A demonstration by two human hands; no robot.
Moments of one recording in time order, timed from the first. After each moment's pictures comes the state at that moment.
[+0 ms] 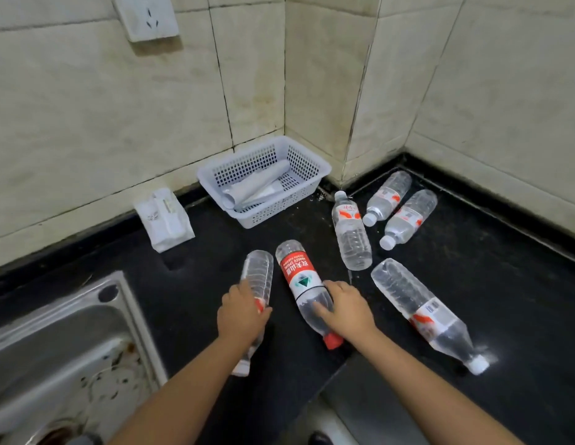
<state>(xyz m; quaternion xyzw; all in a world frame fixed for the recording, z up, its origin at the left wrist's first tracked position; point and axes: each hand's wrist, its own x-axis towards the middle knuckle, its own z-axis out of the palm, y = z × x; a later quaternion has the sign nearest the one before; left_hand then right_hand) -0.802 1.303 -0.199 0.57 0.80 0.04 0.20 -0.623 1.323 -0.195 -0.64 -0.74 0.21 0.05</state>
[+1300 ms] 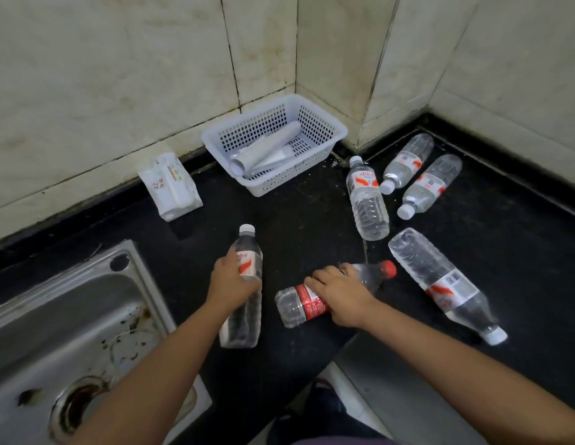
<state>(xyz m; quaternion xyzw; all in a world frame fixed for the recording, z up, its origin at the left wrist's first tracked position) -0.849 1.307 -0.203 0.47 0.79 0.17 0.35 -0.642 1.320 -0.201 -0.41 -0.89 0.10 -0.16</state>
